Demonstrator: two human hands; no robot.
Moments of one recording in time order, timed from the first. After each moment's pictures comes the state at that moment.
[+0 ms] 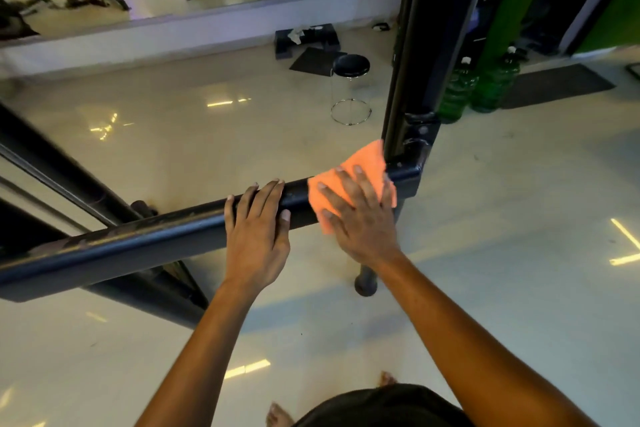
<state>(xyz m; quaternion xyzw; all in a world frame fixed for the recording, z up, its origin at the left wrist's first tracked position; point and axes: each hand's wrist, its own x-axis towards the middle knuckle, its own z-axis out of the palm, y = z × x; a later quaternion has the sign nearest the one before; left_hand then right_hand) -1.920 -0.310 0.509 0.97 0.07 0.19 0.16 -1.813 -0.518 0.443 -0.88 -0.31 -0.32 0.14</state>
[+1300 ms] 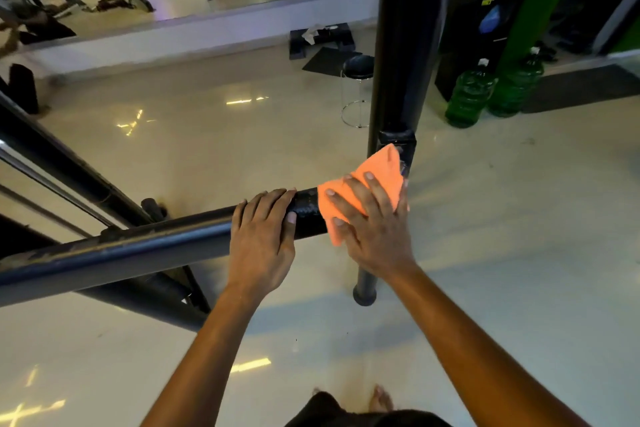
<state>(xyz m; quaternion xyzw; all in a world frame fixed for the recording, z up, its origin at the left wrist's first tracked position) -1.875 -0.379 0.515 0.97 0.08 0.20 0.14 -1.773 -0.589 0.455 -0.88 -0.31 -0.32 0.18</state>
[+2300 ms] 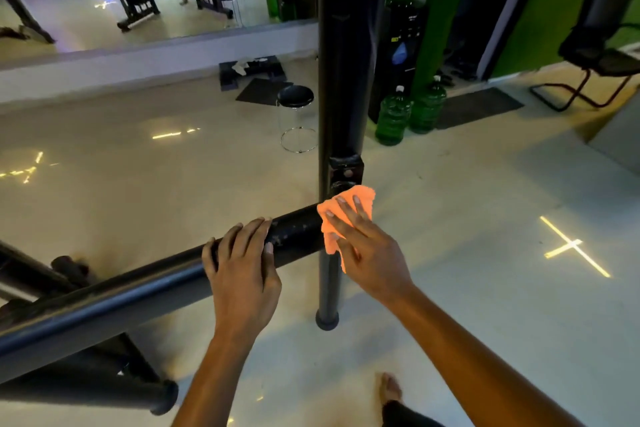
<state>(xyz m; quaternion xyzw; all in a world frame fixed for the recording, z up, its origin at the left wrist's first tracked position) -1.861 -0.403 0.511 0.95 0.07 0.24 0.18 -1.788 -0.633 0.487 -0.89 -0.26 -0.24 0.29</state>
